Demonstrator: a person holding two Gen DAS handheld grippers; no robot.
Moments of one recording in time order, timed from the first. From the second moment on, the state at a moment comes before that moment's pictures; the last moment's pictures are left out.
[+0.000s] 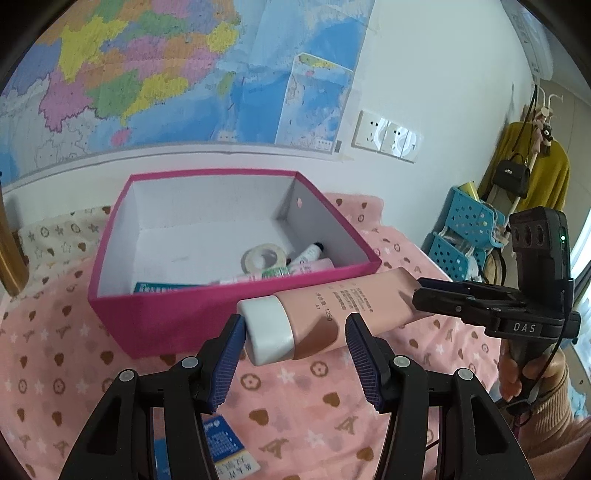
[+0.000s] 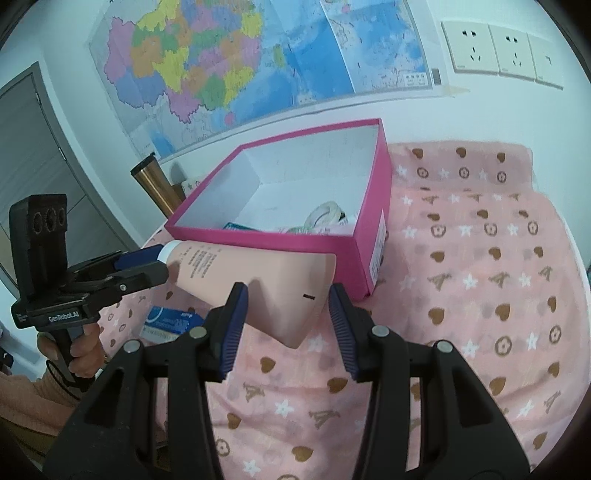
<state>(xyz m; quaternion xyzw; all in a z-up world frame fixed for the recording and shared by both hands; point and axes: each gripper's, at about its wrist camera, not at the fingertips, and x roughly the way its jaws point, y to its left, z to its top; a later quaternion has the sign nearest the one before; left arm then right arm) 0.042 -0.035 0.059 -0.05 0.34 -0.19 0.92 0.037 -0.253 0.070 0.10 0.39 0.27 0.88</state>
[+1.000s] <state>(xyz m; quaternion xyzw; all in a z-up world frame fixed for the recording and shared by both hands) 0.094 -0.033 0.066 -0.05 0.35 -0.18 0.92 0.088 -0.253 0.082 0.09 0.37 0.27 0.89</state>
